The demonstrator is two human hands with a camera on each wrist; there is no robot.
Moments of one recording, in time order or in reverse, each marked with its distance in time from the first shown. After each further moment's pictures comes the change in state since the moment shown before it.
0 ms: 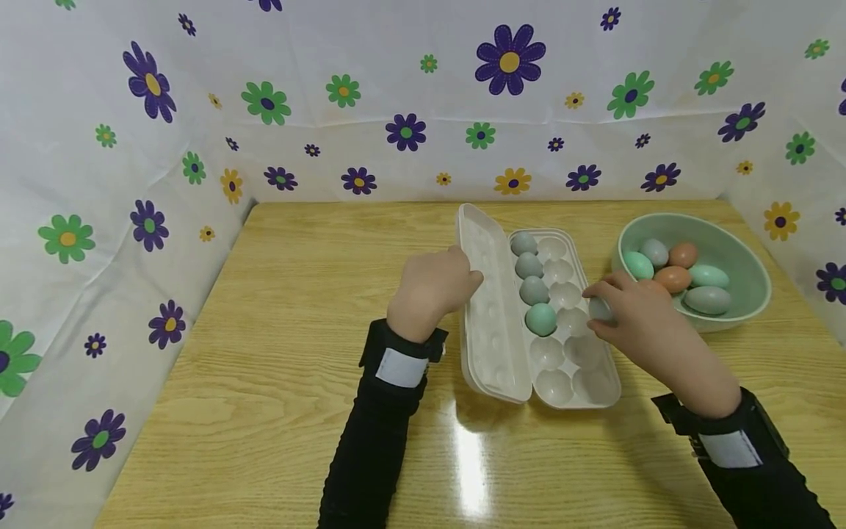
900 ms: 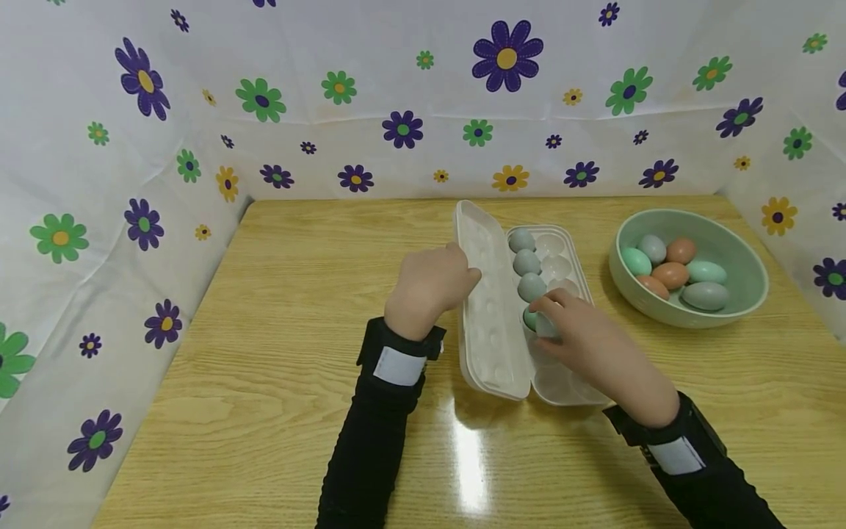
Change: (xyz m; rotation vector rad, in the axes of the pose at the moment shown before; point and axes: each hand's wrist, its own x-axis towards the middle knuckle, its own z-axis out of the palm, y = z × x) left_hand 0.002 0.000 -0.001 0.022 -0.014 -0.003; right_hand 0.013 -0.044 0.029 0.103 -0.042 -0.095
